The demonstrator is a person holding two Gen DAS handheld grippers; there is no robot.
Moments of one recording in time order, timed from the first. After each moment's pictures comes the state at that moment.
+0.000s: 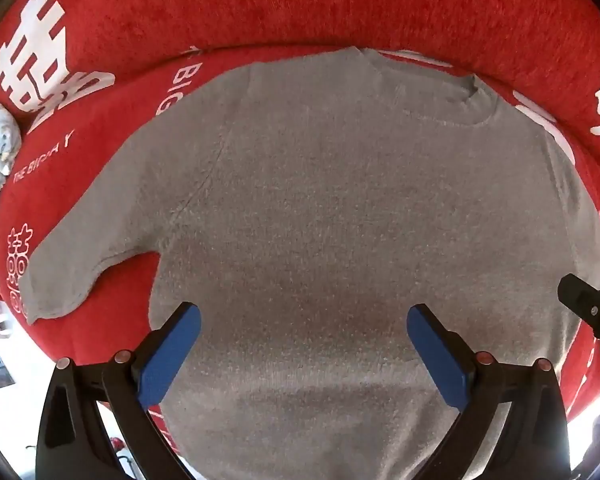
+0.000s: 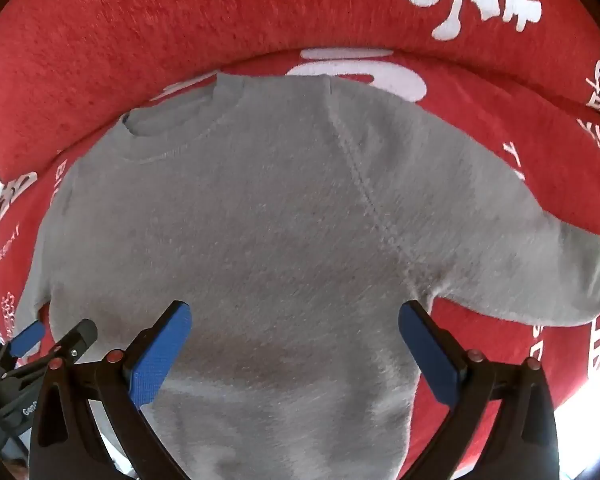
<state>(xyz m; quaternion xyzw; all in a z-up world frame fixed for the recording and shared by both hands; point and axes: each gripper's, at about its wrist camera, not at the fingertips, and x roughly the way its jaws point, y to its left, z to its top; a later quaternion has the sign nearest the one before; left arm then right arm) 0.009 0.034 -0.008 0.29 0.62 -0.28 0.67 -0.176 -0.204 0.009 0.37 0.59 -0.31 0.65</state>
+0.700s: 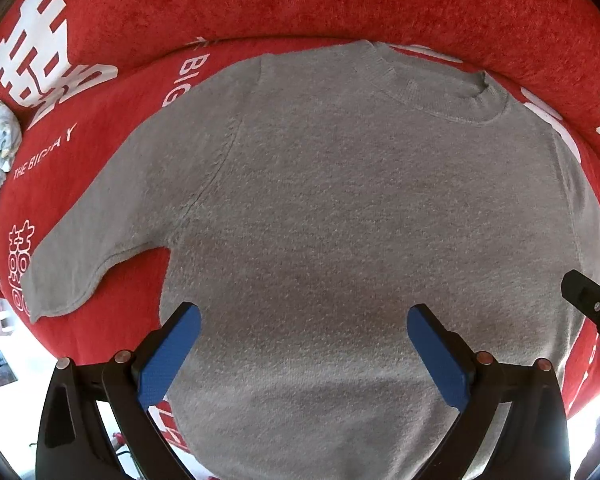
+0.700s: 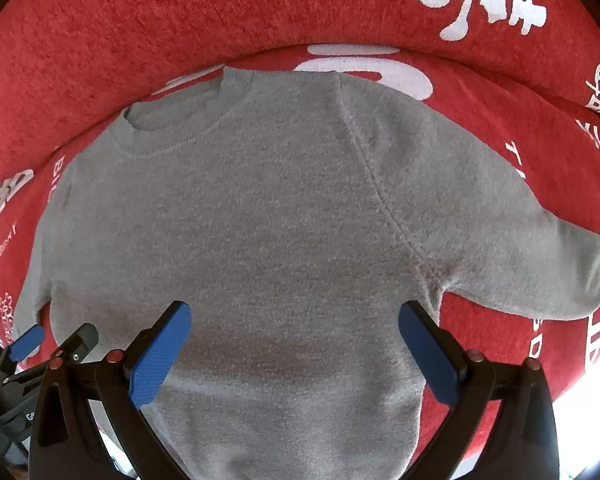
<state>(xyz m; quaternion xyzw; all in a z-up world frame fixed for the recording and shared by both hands) 0.008 0.020 -0.016 0.30 0.63 -0.25 0.67 -0.160 -0.194 0.008 0.37 0.60 -0.31 0.64</state>
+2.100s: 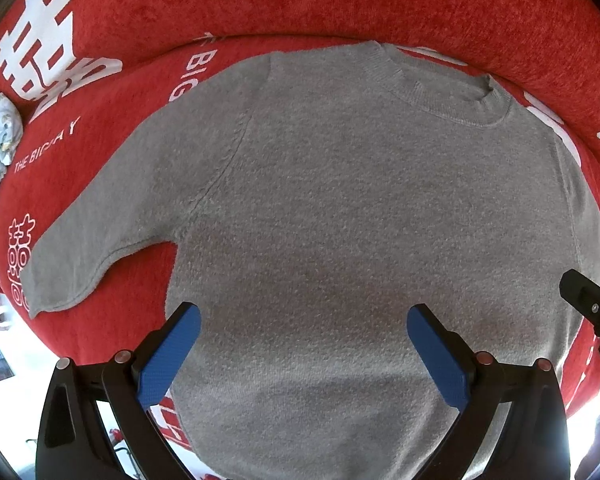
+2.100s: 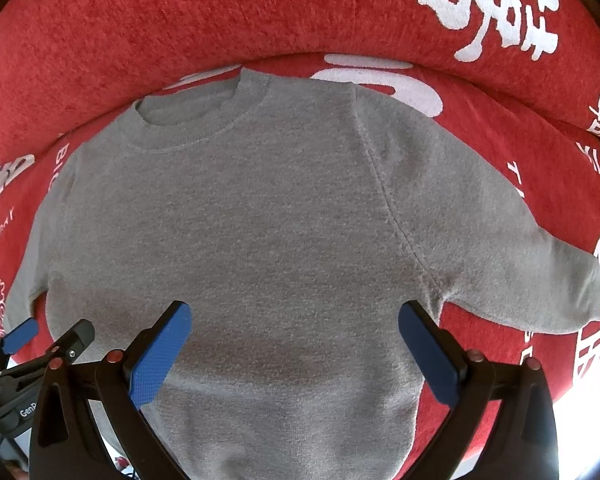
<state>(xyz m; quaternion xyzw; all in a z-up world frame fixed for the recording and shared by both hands) 0.015 0.020 -0.011 0.29 0.64 -0.24 0.67 -0.147 -0.191 0.014 0.34 0.61 -0.31 0.64</state>
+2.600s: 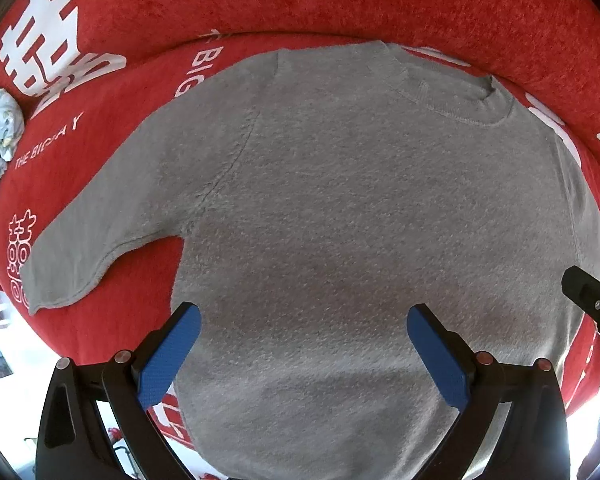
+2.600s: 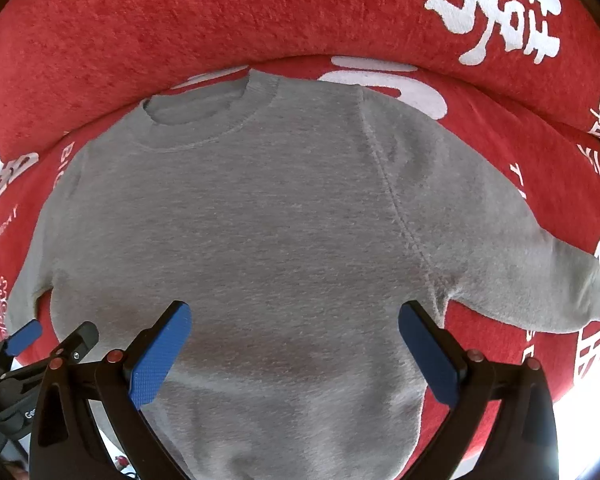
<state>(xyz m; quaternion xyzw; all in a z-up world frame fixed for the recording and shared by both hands) 0.017 0.029 -0.011 0.28 0.64 -0.24 0.67 -0.144 -0.185 0.017 0.34 0.61 -0.30 0.65</state>
